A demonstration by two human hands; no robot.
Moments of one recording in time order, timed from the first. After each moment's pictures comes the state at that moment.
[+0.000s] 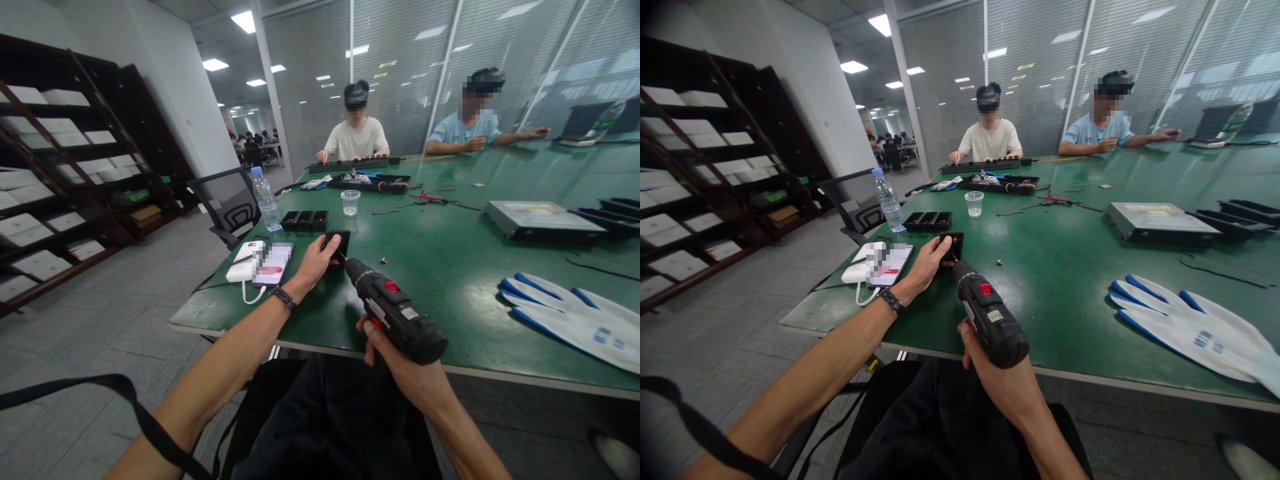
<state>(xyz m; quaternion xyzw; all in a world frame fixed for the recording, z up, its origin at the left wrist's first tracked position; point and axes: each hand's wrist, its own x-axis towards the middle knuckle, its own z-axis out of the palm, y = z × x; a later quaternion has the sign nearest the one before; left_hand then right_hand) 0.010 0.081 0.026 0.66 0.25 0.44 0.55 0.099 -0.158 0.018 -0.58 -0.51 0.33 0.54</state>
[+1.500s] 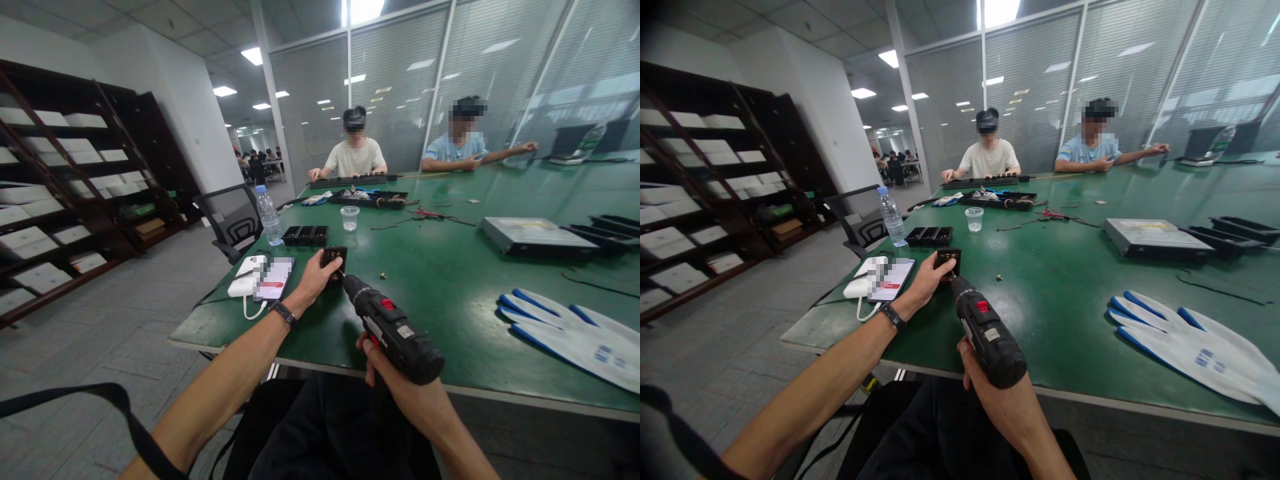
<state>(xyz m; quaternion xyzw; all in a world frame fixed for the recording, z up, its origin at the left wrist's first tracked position) 0.008 0.086 0.021 0.66 0.26 0.44 0.56 0.101 -0.155 0.007 -0.59 -0.51 0.33 0.53</state>
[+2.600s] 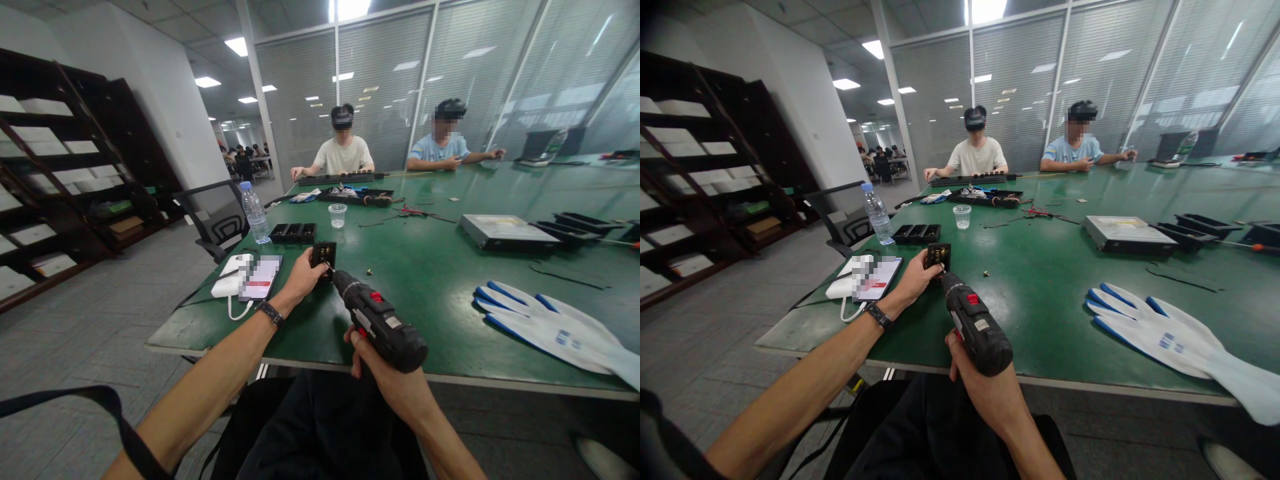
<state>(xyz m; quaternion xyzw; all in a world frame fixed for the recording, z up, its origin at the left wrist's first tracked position) 0.011 0.090 0.020 0.71 0.27 0.44 0.48 0.098 -0.155 0.012 -0.58 -0.48 0.34 0.56</state>
